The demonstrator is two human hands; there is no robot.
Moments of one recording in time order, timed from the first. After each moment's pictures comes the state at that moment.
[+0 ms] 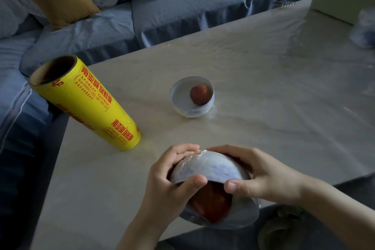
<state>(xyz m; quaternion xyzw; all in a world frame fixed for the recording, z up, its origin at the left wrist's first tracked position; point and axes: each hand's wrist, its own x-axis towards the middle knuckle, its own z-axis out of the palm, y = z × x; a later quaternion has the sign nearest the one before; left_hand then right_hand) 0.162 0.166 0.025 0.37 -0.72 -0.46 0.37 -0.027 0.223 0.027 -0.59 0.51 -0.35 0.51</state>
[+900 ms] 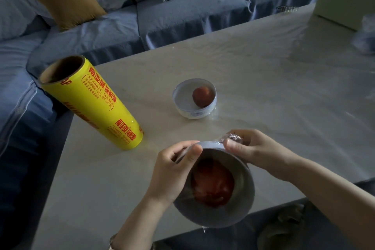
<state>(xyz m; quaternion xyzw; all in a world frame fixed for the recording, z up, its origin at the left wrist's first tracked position) 0.150 0.146 0.012 0.46 -0.64 -0.53 0.32 -0.034 0.197 0.022 -0.46 0.58 -0.41 0.54</state>
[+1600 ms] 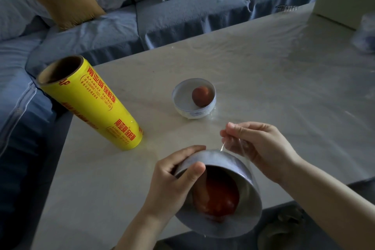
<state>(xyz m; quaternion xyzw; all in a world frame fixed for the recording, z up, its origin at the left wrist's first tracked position) 0.156 0.162 0.022 0.40 -0.68 -0.50 0.36 -0.022 0.197 0.037 -0.18 0.50 -0.61 0.59</state>
